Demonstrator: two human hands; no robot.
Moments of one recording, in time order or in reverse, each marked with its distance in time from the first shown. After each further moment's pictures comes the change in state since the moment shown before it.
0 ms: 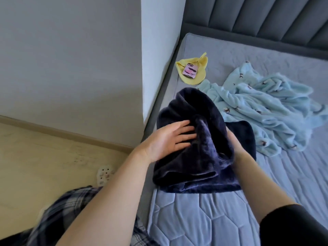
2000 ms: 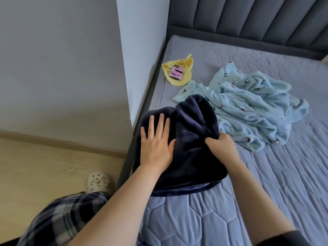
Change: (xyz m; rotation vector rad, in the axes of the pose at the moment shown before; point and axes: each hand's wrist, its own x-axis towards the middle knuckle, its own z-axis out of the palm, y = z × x) left_hand 0.022 -0.053 -0.001 1.965 0.668 0.369; right_hand -0.045 -0.005 -0.005 -0.932 0.528 -0.185
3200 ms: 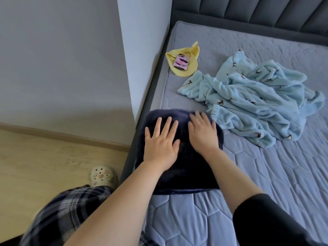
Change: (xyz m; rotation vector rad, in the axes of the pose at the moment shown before) left_hand 0.003 -0.006 0.030 0.005 -0.159 0.021; right_hand 0.038 -0.010 0.071 -0.498 0.054 -0.476
